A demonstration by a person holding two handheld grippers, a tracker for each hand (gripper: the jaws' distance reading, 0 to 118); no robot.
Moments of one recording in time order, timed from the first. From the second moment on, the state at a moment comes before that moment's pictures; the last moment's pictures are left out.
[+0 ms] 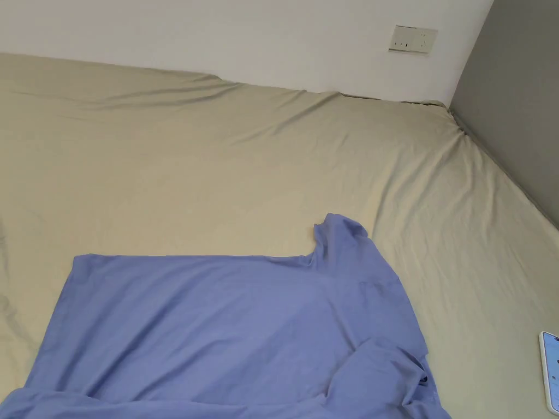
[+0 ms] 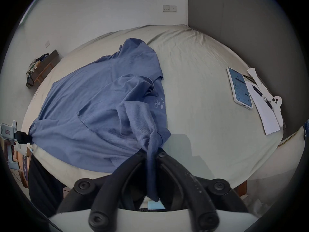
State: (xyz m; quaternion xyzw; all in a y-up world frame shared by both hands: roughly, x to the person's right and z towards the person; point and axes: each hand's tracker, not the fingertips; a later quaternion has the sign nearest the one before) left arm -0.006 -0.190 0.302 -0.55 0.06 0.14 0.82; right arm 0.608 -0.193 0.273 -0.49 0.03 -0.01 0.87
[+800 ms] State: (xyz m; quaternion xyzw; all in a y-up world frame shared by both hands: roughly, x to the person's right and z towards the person) left arm 0.087 -0.095 0.340 -0.11 0.06 0.04 0.99; right arm 0.507 -0.079 0.297 -0.10 0.02 0.09 0.99
